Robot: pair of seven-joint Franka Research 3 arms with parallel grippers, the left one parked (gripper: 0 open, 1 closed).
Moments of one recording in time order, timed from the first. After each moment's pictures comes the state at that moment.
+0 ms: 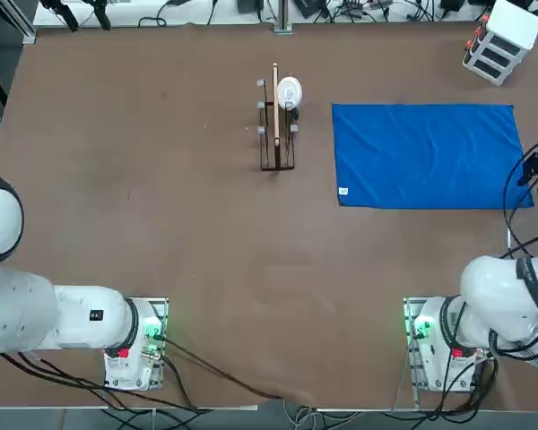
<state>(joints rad) -0.67 0.34 -0.13 -2.21 -0.07 2.44 -0.37</state>
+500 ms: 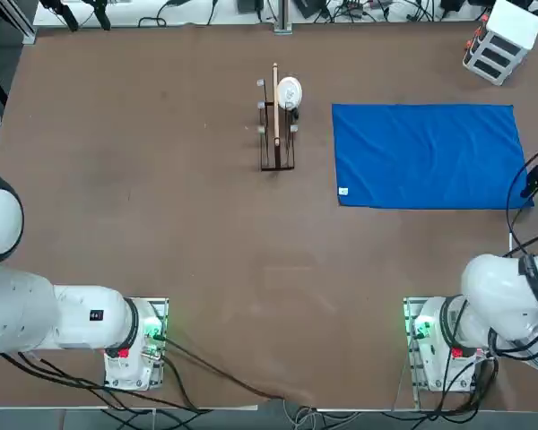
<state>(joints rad) -0.71 0.38 -0.13 -2.21 -0.07 2.50 -0.40</state>
